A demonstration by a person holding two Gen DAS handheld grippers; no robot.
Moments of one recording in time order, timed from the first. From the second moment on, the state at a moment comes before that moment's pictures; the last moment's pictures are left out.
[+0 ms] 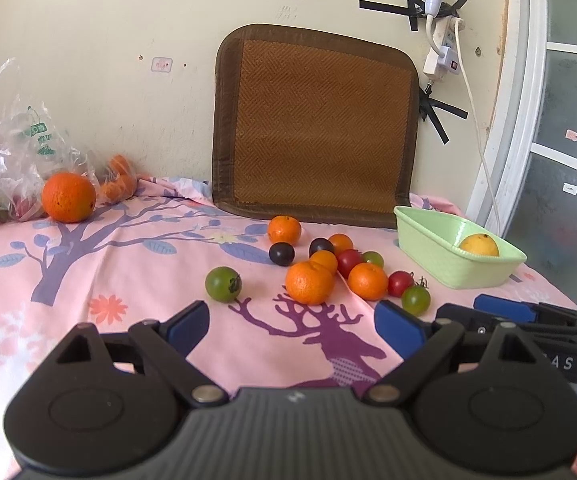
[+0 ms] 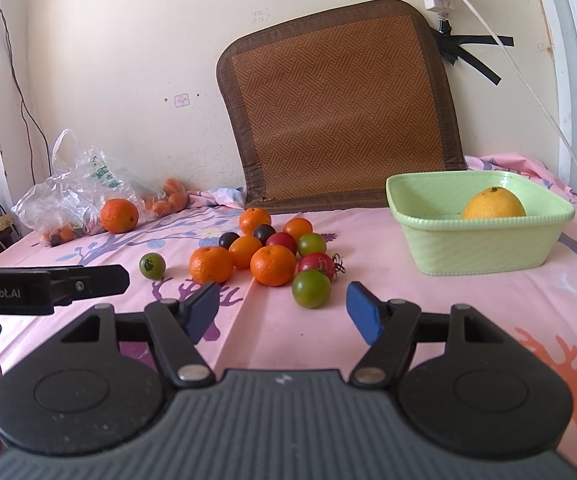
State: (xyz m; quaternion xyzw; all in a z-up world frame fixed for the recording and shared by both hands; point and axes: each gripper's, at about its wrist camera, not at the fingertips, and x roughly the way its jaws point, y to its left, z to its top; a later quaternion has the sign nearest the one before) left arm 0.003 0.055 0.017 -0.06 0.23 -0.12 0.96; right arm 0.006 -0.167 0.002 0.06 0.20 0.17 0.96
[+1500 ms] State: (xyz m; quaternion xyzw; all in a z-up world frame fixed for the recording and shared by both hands) left arm 0.082 0.072 0.008 -0.07 0.34 -0.14 0.93; right arm 0.046 -0.103 0.008 -0.09 0.24 0.28 0.92
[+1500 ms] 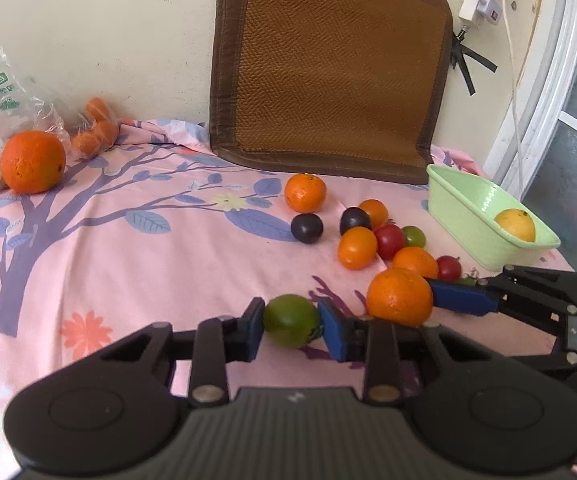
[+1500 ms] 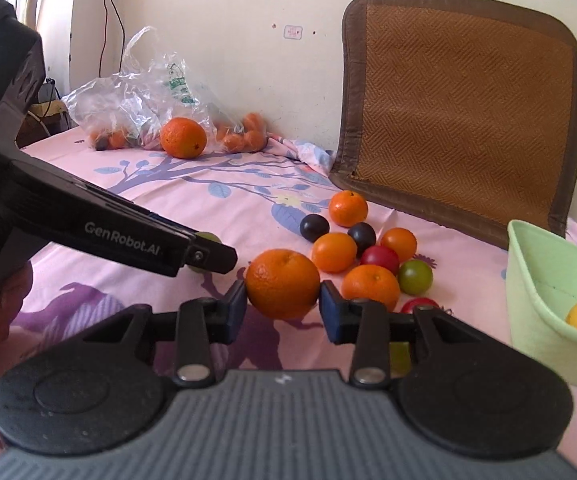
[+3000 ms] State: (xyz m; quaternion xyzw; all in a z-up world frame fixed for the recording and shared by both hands) left arm 0.047 -0.033 0.042 0.00 0.33 -0.24 0.92; right arm 0.008 -0.206 0.010 -0.04 0.19 0.20 0.96
